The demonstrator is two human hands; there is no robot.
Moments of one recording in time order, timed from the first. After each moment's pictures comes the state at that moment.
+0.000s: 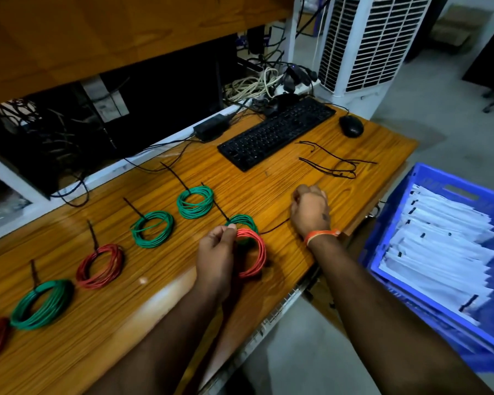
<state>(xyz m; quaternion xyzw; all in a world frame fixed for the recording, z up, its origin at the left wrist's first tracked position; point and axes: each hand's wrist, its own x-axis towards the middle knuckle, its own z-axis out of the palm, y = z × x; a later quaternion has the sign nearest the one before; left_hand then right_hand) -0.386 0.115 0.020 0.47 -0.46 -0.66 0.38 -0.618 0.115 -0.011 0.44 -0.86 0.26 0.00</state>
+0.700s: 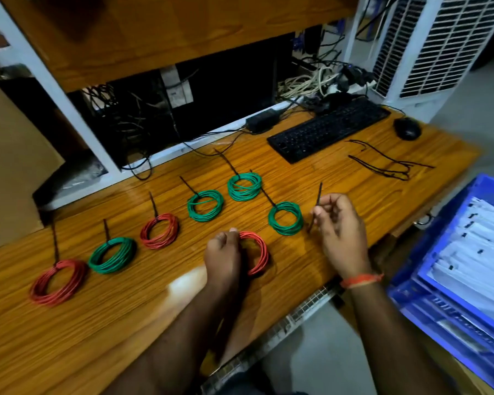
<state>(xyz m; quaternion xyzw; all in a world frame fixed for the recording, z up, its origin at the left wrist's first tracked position) -0.310 0.123 -0.003 0.57 -0.42 -0.55 0.44 -0.512 0.189 0.038 0.46 -0.68 0.55 -0.16</state>
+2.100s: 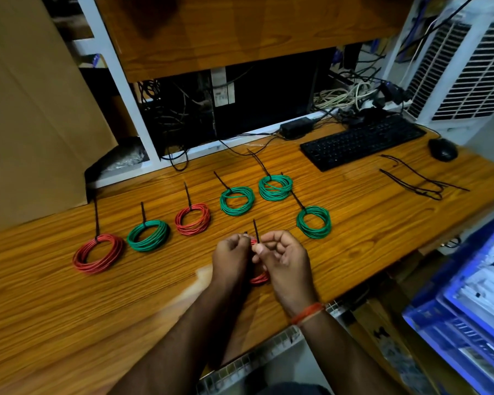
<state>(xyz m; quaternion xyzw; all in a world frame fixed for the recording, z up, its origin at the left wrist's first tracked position) -0.262 0.121 -0.028 0.53 -0.41 -0.61 0.43 -0.362 0.190 0.021 0.37 -0.55 0.61 -0.44</state>
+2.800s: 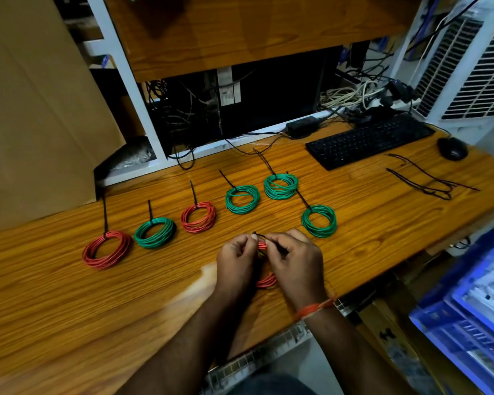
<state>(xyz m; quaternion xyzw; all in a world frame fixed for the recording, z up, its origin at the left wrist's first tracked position) -0.258 0.134 -0.034 0.47 -0.48 -0.59 0.46 -0.379 0.187 0.015 0.60 -0.65 0.46 -0.06</state>
